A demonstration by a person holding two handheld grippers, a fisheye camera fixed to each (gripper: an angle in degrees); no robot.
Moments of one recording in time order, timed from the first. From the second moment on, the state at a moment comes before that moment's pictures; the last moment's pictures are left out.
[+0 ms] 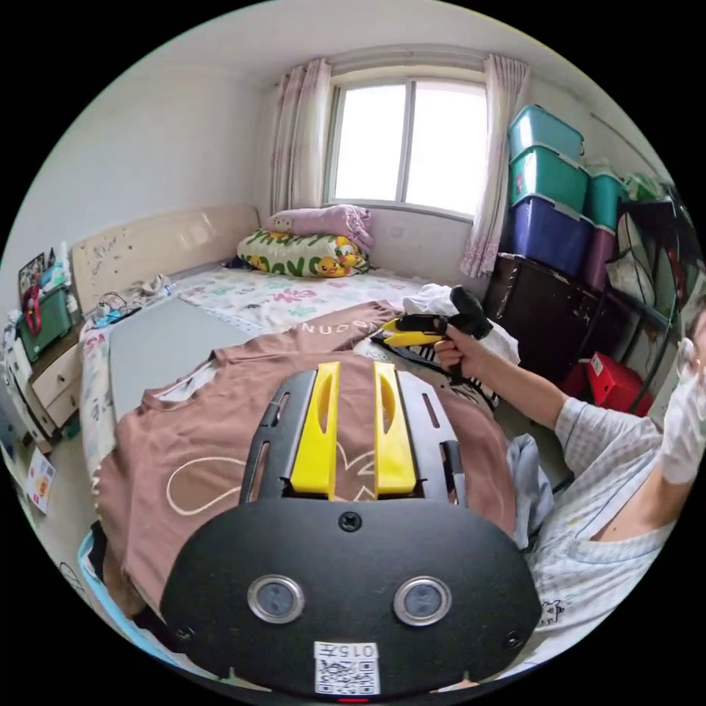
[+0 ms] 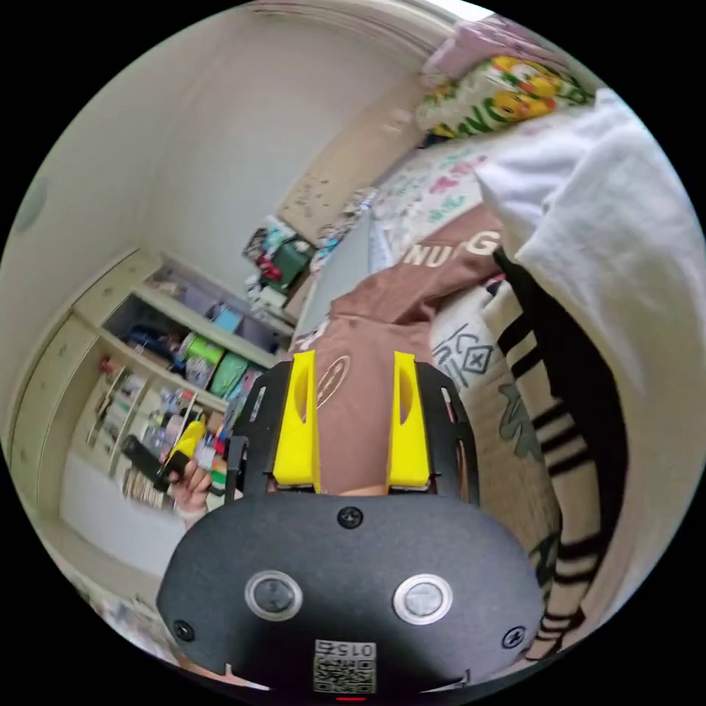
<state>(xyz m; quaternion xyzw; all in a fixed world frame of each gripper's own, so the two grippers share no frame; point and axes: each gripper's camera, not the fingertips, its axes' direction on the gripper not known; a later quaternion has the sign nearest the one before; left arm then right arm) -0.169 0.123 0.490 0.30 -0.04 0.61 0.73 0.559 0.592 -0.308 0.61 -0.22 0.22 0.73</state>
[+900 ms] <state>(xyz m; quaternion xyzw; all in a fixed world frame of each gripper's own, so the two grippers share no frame) 0.155 -0.133 0.480 0.35 -0.14 0.52 0.77 0.514 0.517 -0.395 0.73 0.01 0.20 0.65</state>
